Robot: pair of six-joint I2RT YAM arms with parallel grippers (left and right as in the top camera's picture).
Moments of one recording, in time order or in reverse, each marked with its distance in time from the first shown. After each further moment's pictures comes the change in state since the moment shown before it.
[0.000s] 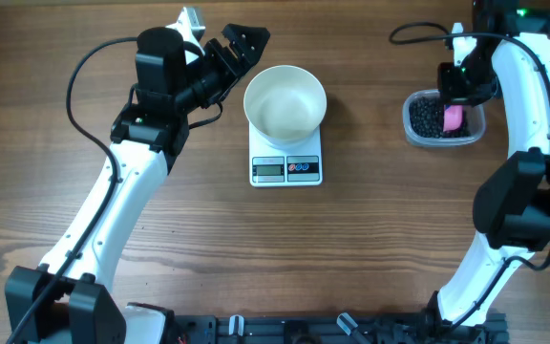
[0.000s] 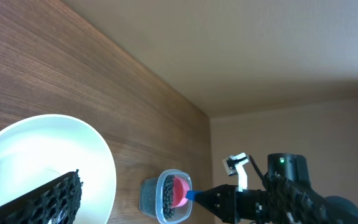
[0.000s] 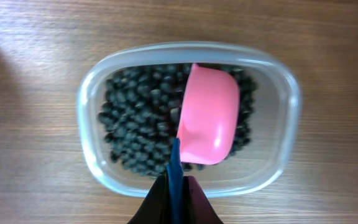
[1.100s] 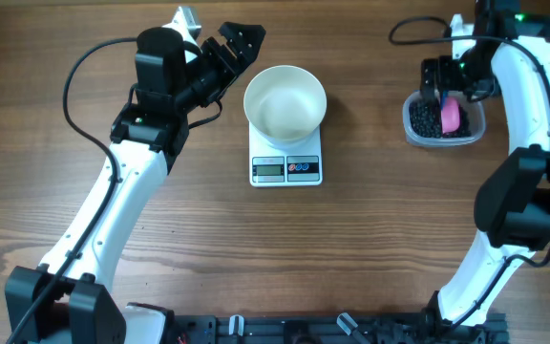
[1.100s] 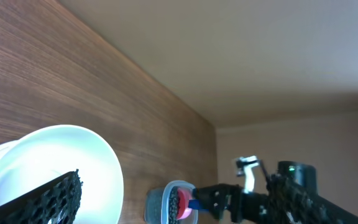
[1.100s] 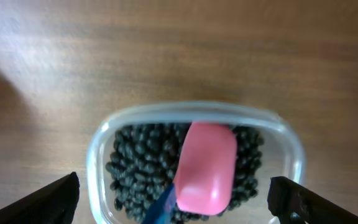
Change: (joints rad) left arm 0.000 0.000 0.000 -0.001 -0.056 0.000; right arm -0.019 0.006 -0.005 0.160 -0.050 -0.032
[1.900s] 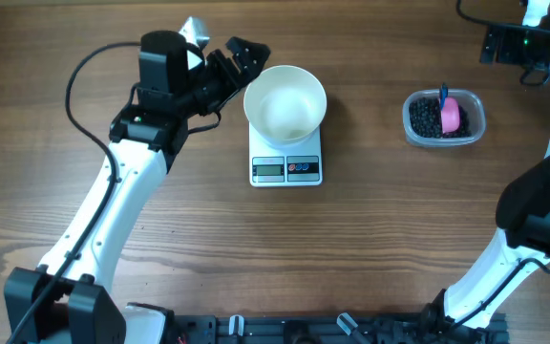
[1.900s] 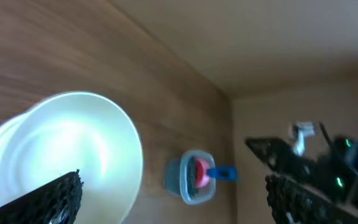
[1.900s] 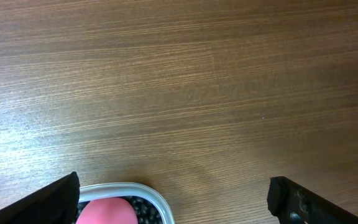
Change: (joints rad) left arm 0.004 0.000 0.018 -0.145 0.096 0.124; right arm -0.183 0.001 0.092 0.181 0.007 0.020
